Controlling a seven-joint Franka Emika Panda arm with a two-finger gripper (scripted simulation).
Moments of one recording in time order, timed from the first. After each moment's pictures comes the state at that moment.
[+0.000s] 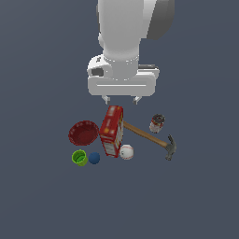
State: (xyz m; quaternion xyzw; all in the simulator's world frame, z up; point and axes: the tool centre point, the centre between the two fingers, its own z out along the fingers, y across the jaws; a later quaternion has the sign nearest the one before) arm -0.009 0.008 0.315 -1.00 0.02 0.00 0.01
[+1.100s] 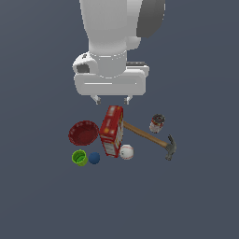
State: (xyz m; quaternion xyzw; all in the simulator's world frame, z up) arm 0.004 -0.023 0.327 -1.00 0.02 -0.02 0.01
